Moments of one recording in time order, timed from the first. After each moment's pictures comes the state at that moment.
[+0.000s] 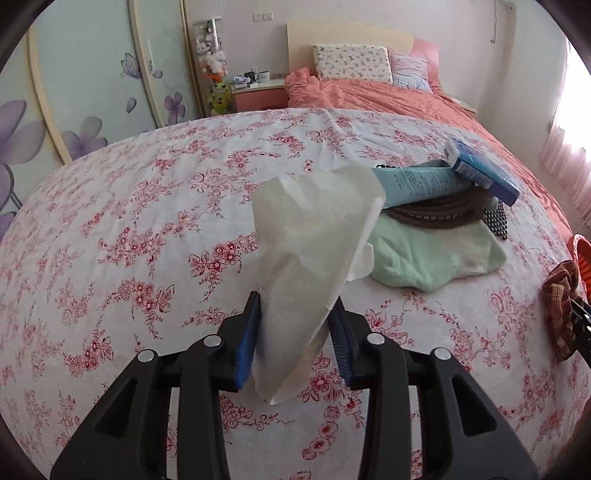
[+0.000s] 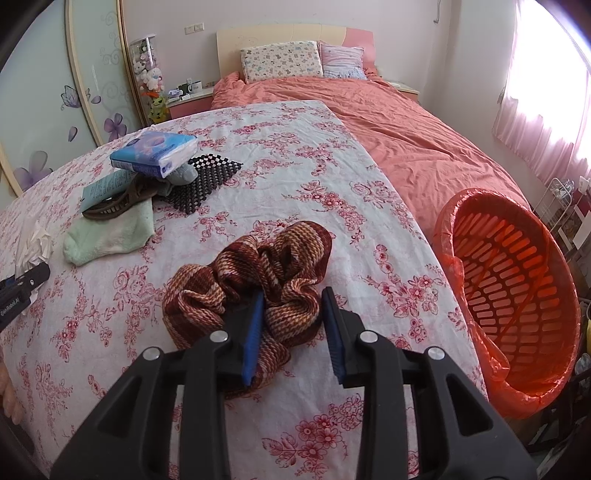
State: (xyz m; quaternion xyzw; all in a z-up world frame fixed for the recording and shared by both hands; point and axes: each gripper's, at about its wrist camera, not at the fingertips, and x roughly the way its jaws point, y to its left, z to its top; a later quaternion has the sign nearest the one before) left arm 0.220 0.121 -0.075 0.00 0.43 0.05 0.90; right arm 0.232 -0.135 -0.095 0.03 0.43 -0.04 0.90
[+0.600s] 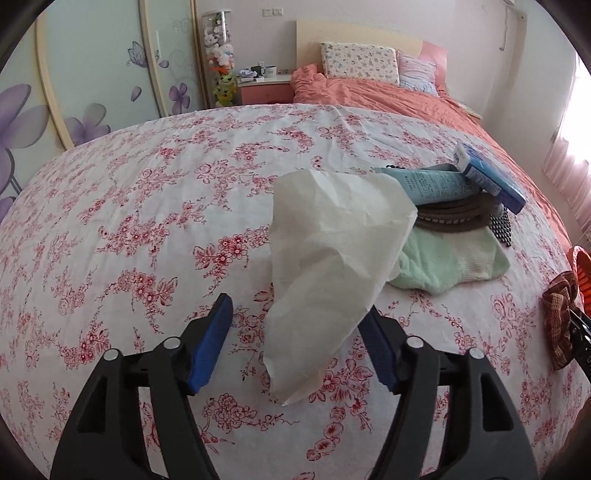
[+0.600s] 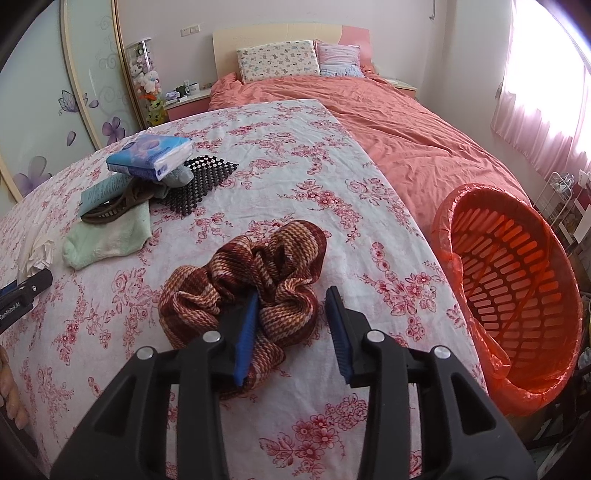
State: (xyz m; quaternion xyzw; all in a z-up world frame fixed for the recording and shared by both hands) left arm 0.224 0.127 -0.077 -0.02 0.44 0.05 0.90; right arm 0.233 -0.136 -0.096 0.03 0.43 -0.04 0.90
